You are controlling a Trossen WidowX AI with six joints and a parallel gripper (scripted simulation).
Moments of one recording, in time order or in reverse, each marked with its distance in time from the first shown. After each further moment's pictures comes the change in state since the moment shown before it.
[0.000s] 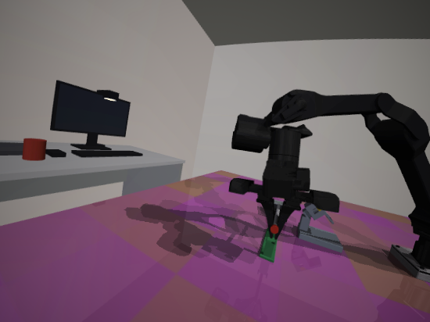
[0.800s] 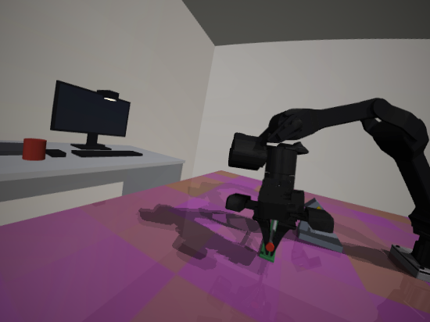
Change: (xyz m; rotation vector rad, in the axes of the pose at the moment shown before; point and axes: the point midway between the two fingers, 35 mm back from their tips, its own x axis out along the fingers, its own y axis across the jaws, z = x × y) arm 0.035 -0.004 -0.005 0.000 0.000 0.001
